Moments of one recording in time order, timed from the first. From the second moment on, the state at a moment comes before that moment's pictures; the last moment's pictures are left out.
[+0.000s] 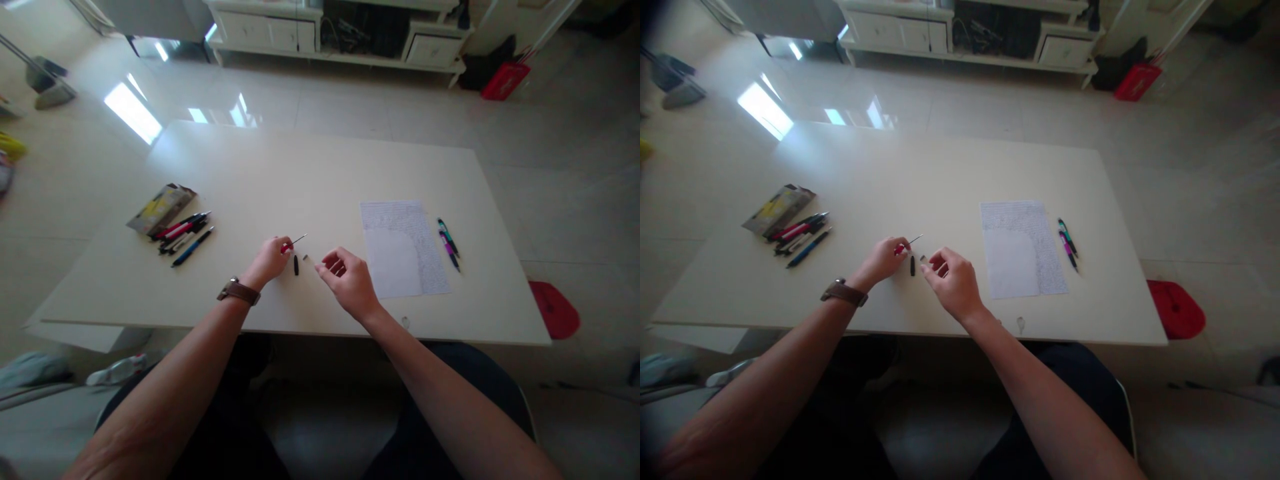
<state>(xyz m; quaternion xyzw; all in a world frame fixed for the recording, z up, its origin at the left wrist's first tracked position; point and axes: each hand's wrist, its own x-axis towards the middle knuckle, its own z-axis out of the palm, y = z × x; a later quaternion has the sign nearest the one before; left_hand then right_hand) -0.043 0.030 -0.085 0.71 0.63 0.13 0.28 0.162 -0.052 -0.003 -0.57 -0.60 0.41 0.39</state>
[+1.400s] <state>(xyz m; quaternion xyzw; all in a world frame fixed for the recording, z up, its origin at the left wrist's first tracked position) 0.001 0.004 -0.023 0.76 0.44 0.23 0.43 0.188 -0.027 -0.016 -0.57 -0.46 0.37 0.57</state>
